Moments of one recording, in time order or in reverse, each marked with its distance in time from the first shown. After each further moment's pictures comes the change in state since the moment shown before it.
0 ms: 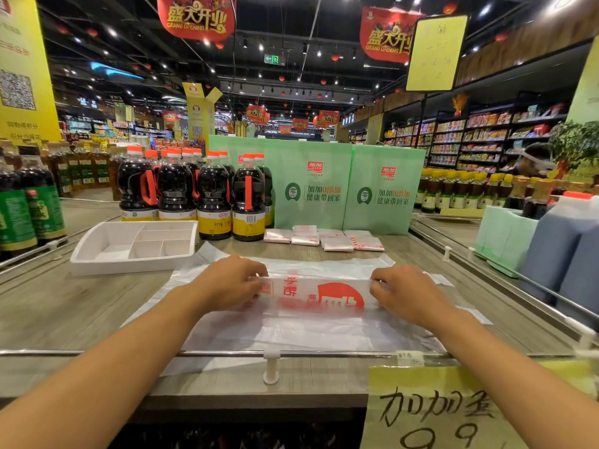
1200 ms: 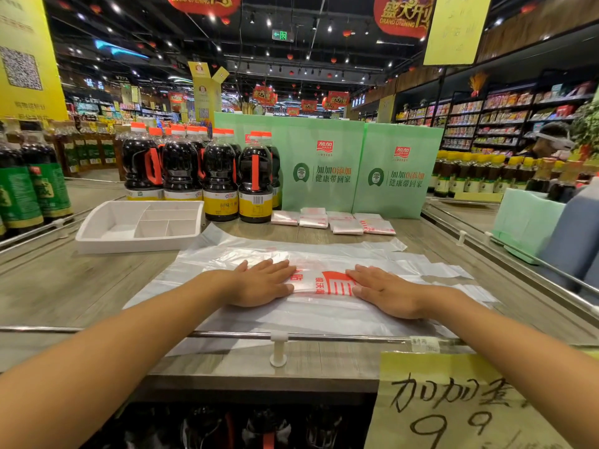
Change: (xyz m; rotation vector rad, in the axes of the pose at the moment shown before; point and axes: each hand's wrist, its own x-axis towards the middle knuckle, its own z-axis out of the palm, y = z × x) left_hand 0.016 0.016 0.036 0.154 -0.484 -0.021; right_hand 0.012 -0.015 0.026 0.099 -0.584 -0.135
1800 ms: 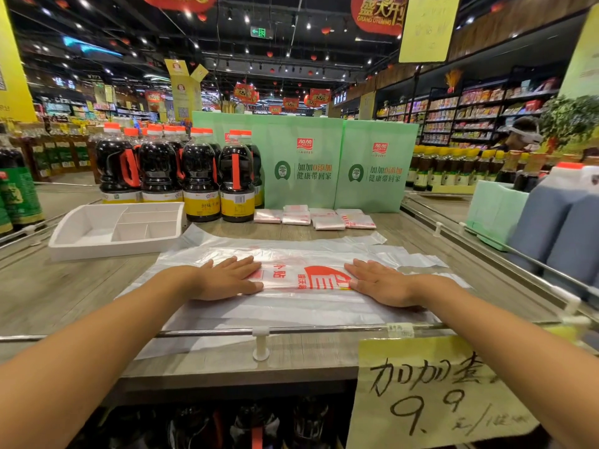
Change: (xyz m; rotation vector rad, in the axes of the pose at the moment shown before) left_hand -0.013 -0.026 -0.005 -0.060 -0.054 -0.051; right_hand -0.014 0.014 -0.007 -0.043 -0.062 0.104
